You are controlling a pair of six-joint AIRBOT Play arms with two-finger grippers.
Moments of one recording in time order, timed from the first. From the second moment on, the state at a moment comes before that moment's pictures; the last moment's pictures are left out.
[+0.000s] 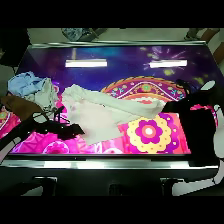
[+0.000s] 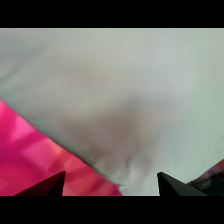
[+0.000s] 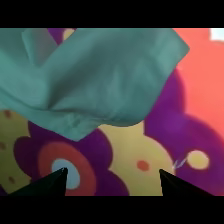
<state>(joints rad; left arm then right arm) -0.10 -1.30 0.73 0.89 -1.04 -1.46 -0.30 -1.69 1.42 -1.10 1.39 0.96</state>
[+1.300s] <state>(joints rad) -0.09 -1.10 0.91 0.98 -0.82 -1.47 -0.12 -1.47 1.31 -1.05 1.05 1.00</state>
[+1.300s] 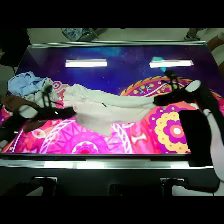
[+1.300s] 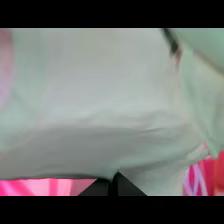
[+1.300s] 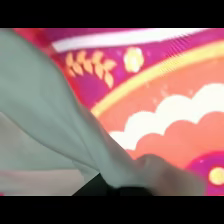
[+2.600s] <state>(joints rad) 0.16 -0.71 1.22 1.04 -1.09 -1.49 -0.28 -0.69 1.19 -1.32 1.61 1.21</state>
